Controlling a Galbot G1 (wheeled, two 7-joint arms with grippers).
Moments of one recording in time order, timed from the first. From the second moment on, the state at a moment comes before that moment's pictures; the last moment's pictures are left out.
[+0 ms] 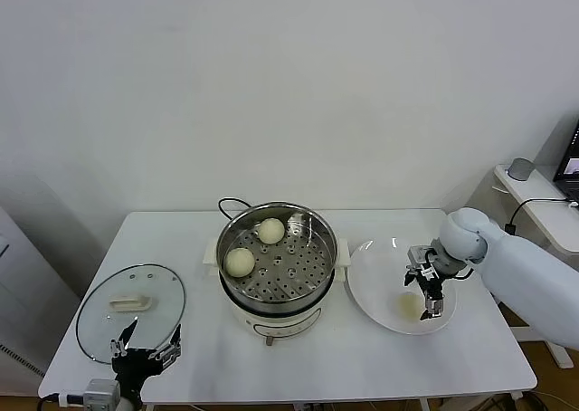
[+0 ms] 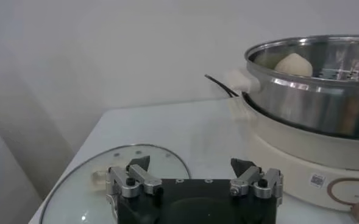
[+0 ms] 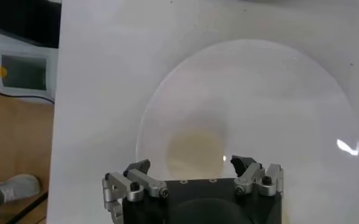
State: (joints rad) left arm 1.70 -1.56 -0.73 -2.22 0.06 0.39 0.19; right arm -0.21 0.67 -0.51 1.36 -0.30 -0.22 -1.30
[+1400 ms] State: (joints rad) left arm 1.68 -1.56 -0.73 -2.19 0.06 0.40 0.19; right arm -0.28 0.72 -0.46 1.31 -0.40 -0.22 -1.28
